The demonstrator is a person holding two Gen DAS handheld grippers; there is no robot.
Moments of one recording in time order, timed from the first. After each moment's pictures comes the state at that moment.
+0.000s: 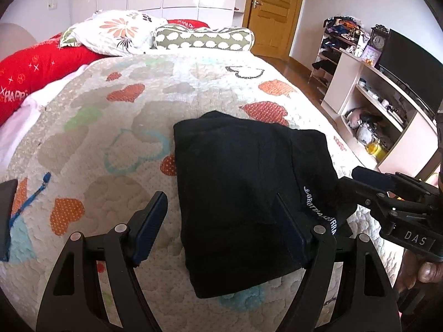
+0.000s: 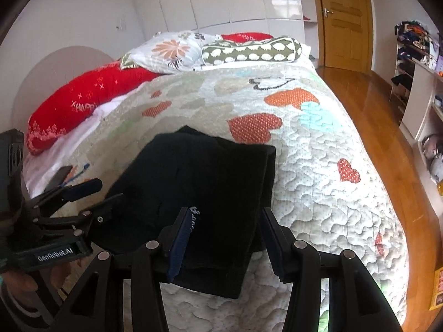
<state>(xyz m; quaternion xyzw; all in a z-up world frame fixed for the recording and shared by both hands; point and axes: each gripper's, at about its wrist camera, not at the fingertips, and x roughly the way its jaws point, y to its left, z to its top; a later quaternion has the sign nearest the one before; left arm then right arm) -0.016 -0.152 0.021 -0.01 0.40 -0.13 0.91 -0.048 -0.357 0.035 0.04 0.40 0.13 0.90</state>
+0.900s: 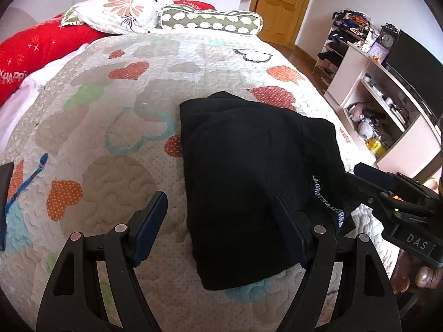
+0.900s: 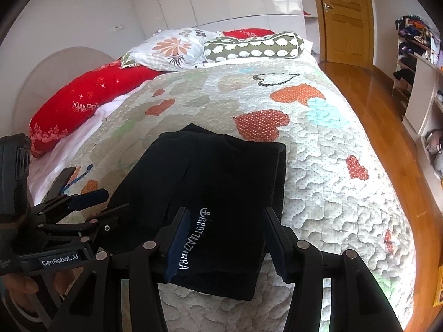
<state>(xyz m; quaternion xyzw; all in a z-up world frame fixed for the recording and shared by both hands) -0.010 -0.144 0.011 -0.02 0.45 -0.12 0.89 -0.042 -0.353 0.032 0.05 0.42 0.14 0.90</state>
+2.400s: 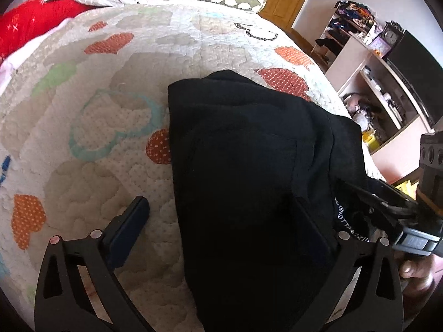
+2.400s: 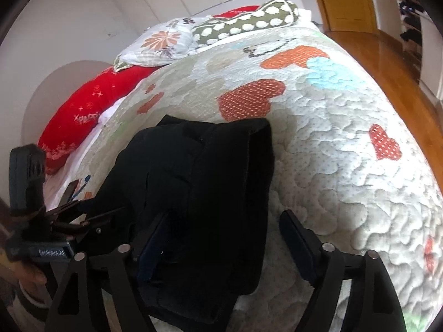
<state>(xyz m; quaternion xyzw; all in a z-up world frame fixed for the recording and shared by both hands) 0.040 -0.145 -0.024 -0.05 0.50 -0.16 0.85 0.009 -0.383 -0.020 0.13 0.45 0.18 0.86</state>
